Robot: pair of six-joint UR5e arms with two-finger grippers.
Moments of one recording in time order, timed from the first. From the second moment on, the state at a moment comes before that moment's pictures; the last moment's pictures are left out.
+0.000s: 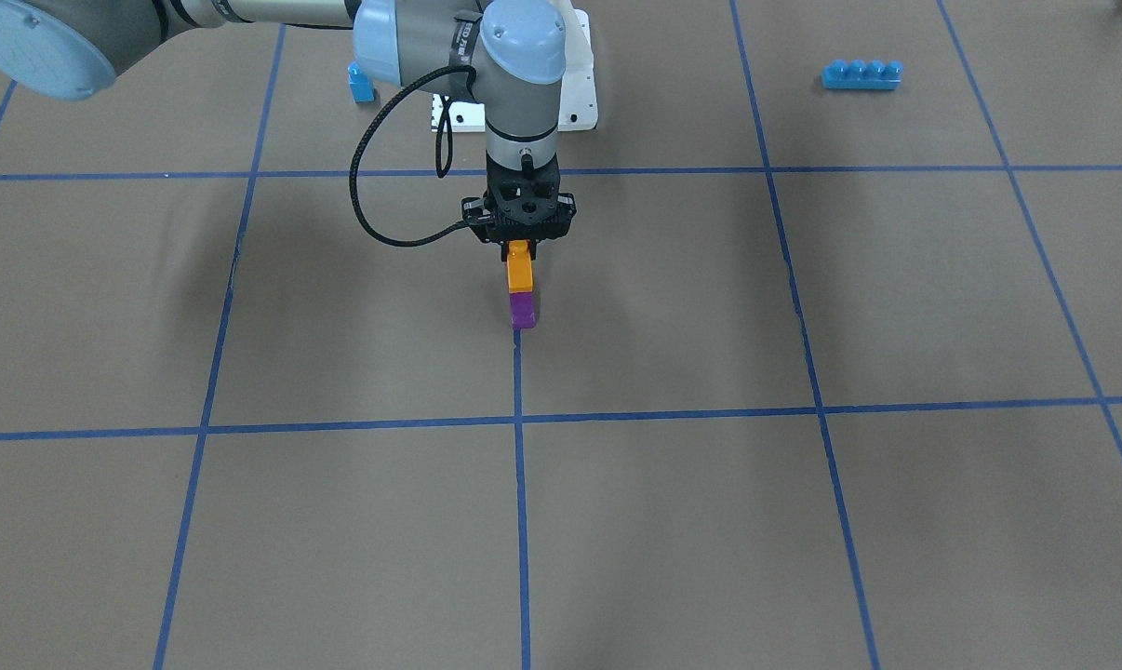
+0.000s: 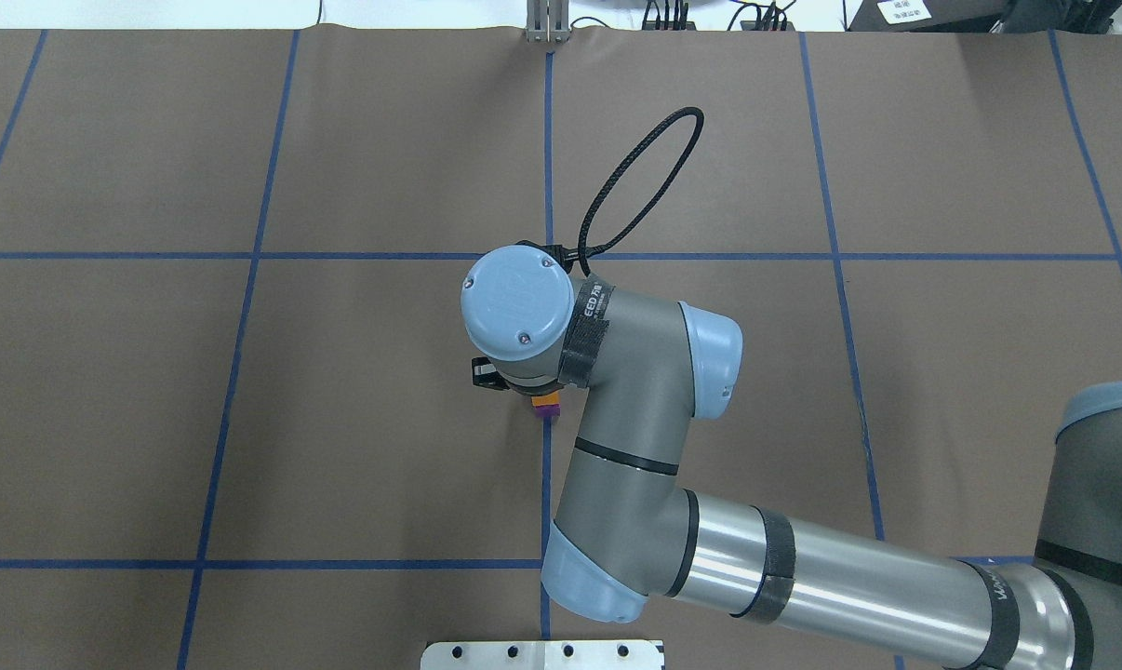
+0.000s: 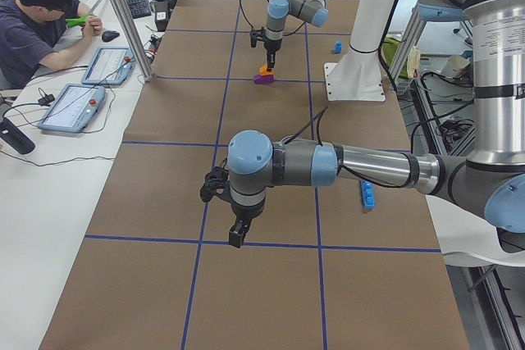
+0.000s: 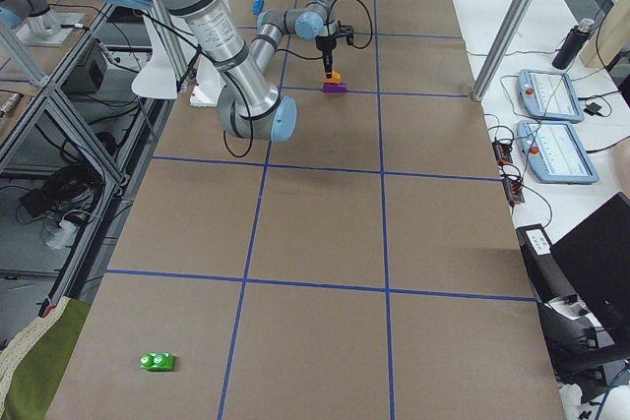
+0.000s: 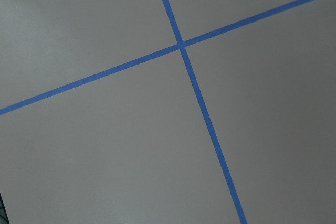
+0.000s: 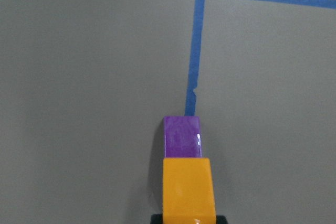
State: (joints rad) left arm -1.66 -1.42 -1.85 -1.46 -2.30 0.39; right arm 0.40 -0.72 1.59 -1.72 1.72 1.20
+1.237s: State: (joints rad) left arm -1.66 -1.43 -1.85 -1.46 -2.30 0.38; right arm 0.39 -0.74 1.59 -1.65 1.72 1.25
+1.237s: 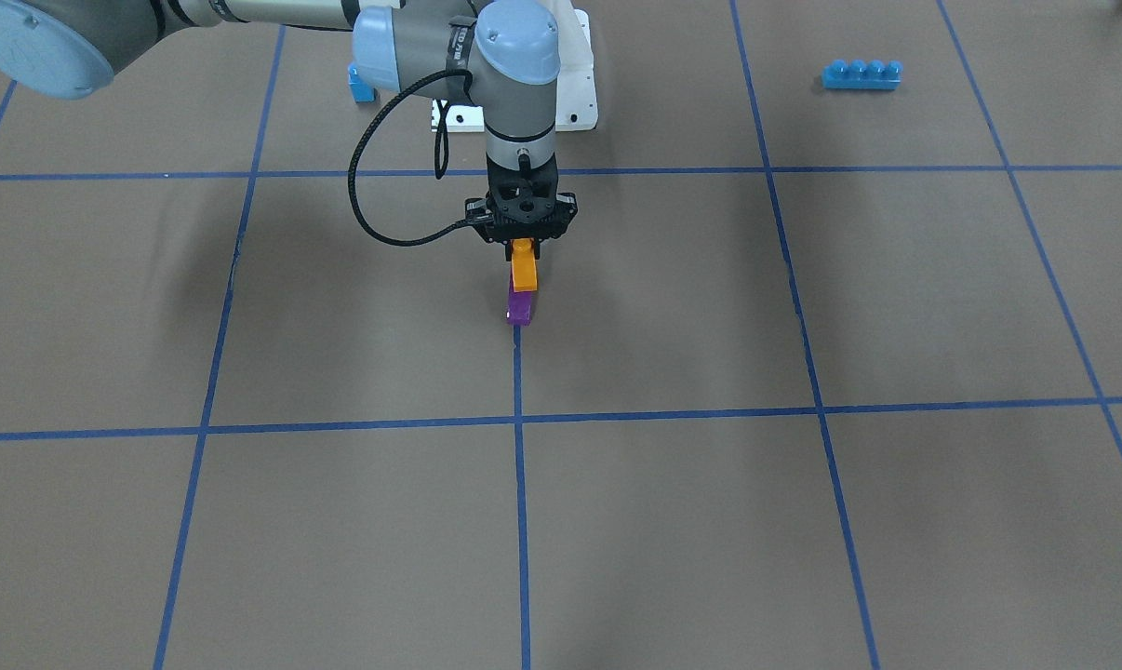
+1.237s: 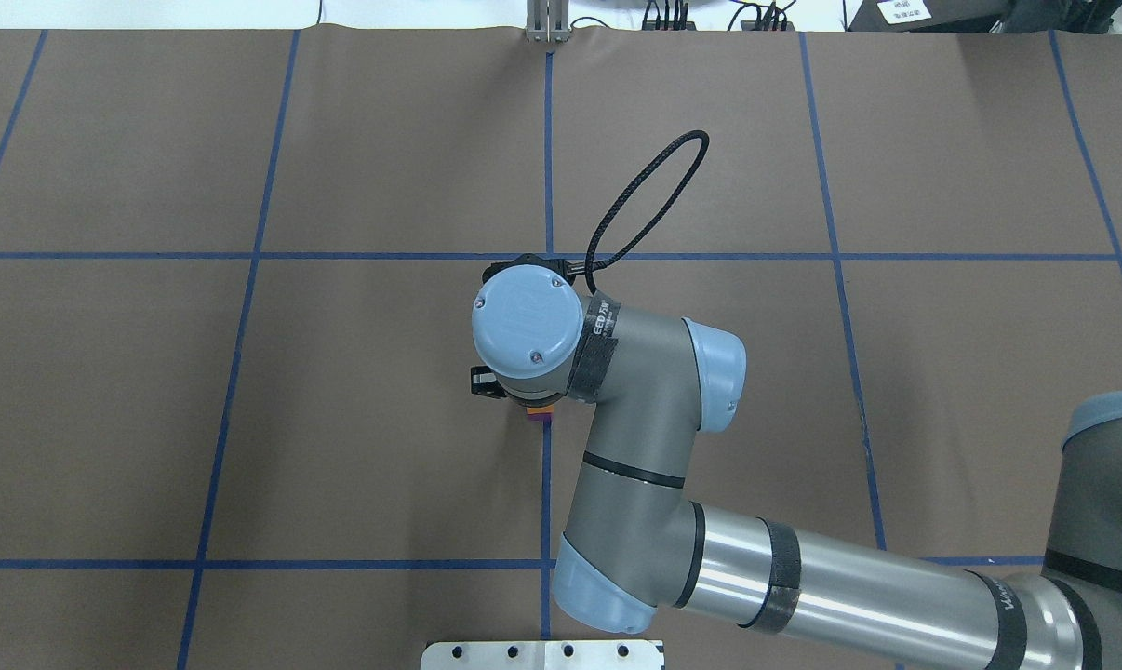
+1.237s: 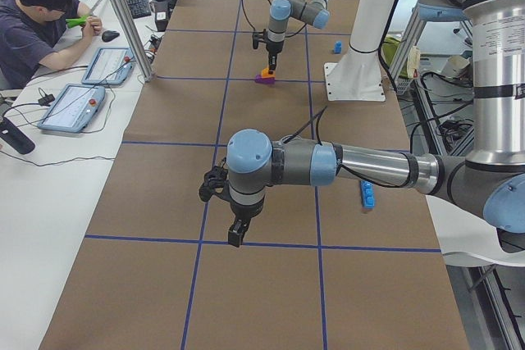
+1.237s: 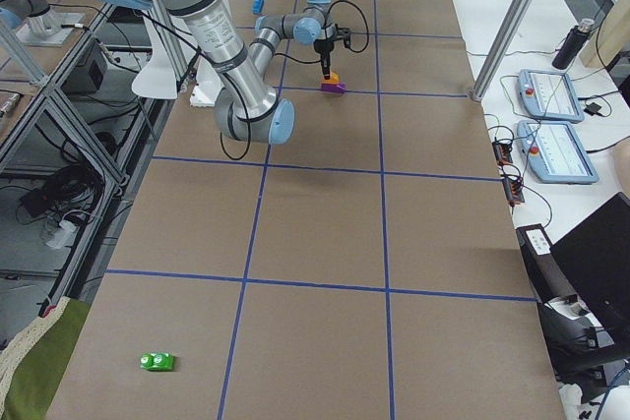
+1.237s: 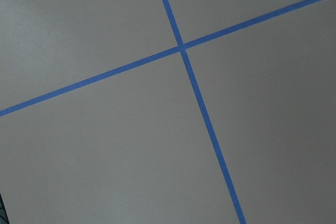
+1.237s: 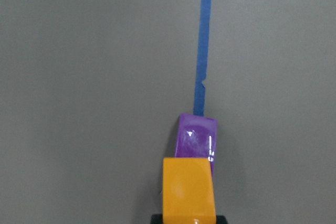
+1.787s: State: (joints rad) left arm -1.66 -1.43 -1.85 -1.46 -2.30 0.38; right arm 0.39 -0.75 1.59 -1.64 1.71 1.33
